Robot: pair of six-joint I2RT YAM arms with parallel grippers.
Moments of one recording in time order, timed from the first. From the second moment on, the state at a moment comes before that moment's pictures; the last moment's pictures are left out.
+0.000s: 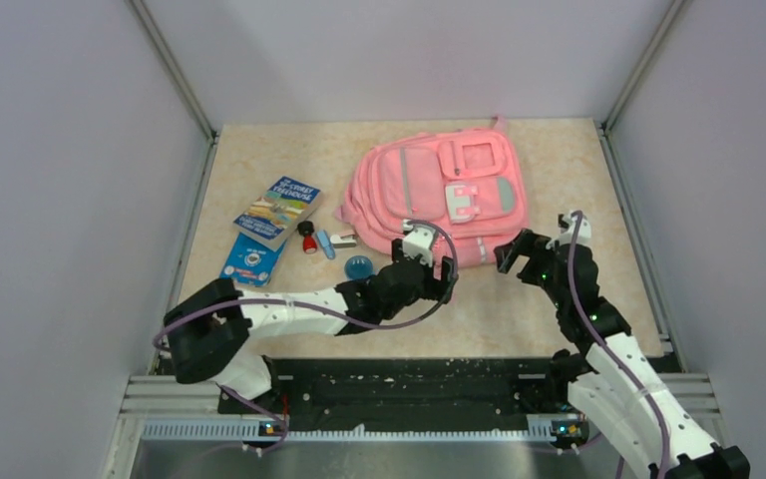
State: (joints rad) left arm -1.11 1.46 0.80 0.30 -0.42 -0.46; right arm 0.30 0.63 0.43 -0.20 0.09 0.51
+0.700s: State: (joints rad) left arm -1.13 1.80 0.87 0.46 -0.52 -0.65; right arm 0.30 0.52 0.36 -0.20 0.16 0.49
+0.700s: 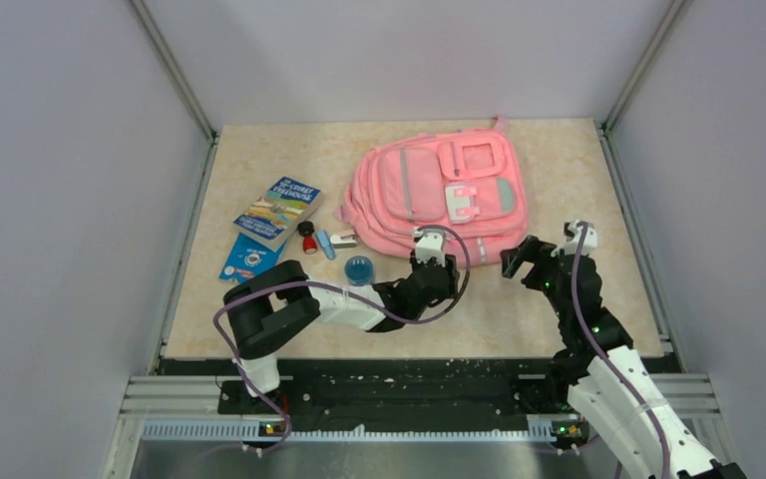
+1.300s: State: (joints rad) left arm -1.13 1.92 0.99 0.35 -0.59 -0.68; right arm 0.30 0.55 0.35 -0.18 0.16 0.49
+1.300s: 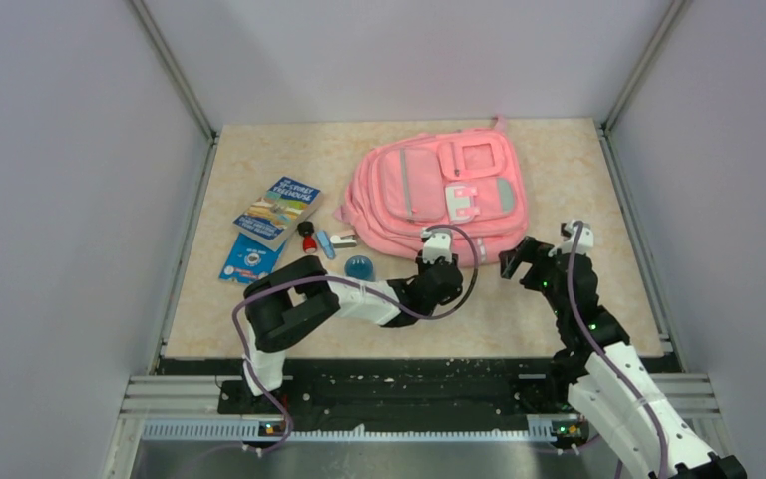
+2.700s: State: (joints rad) left arm -1.11 1.86 0.89 0.36 -0.64 -0.69; right arm 0.30 0.67 0.35 -0.16 0.14 0.54
